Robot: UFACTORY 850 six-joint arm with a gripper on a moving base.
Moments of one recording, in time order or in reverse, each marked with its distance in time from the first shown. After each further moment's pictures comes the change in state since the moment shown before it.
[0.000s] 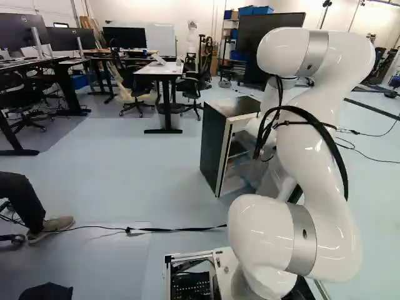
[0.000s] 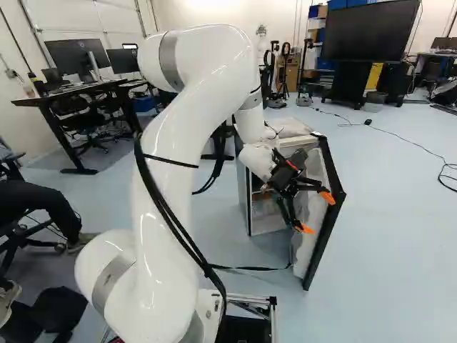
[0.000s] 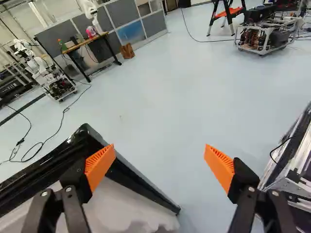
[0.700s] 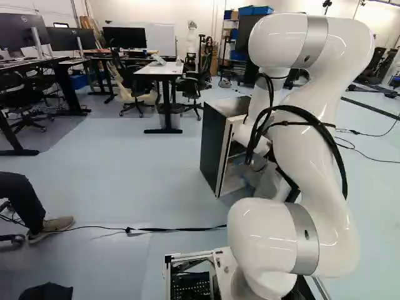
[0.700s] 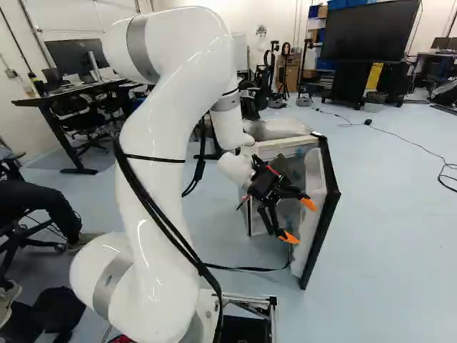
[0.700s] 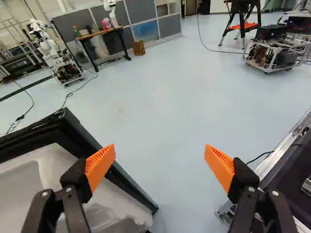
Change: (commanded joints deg) arm 8.0 5.1 11.9 -0.3 0.0 0.0
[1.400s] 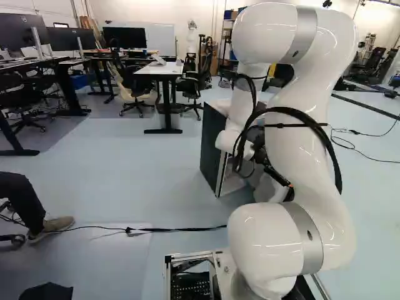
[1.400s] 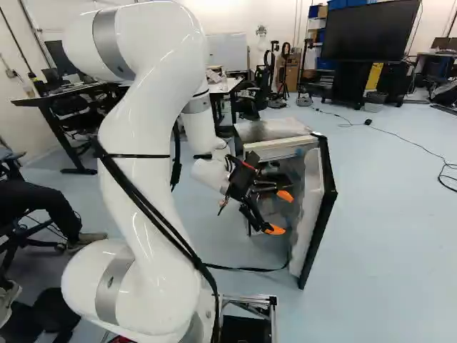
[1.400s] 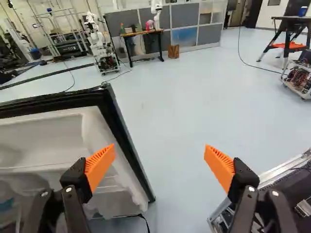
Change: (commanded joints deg) arm 11.7 2.1 5.4 -4.2 2.6 0.0
